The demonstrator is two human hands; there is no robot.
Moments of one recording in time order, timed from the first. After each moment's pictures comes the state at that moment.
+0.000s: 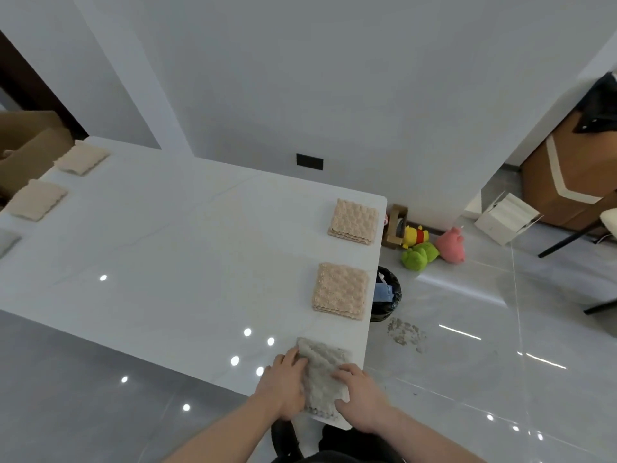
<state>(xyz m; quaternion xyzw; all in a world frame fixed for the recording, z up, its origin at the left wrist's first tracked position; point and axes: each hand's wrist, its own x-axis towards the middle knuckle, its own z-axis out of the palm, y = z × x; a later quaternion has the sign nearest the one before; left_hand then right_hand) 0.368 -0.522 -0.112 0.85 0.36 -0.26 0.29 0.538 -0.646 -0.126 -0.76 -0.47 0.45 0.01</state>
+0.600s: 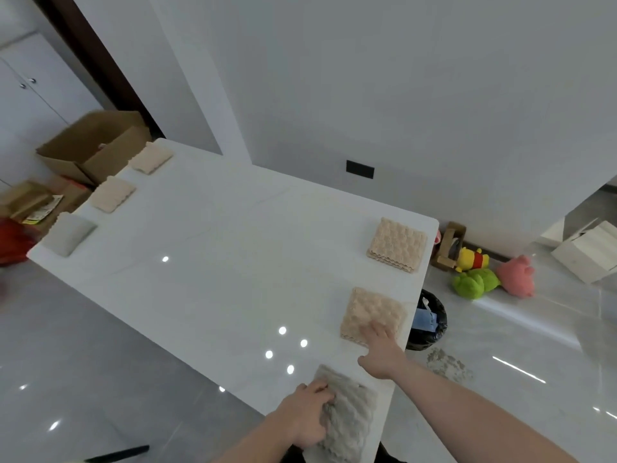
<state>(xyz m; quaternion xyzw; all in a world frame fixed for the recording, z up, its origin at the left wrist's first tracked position) 0.386 -0.509 -0.106 0.80 0.38 -0.28 0.38 0.621 -0.503 -0.135 -0.74 -0.50 0.44 -0.05</state>
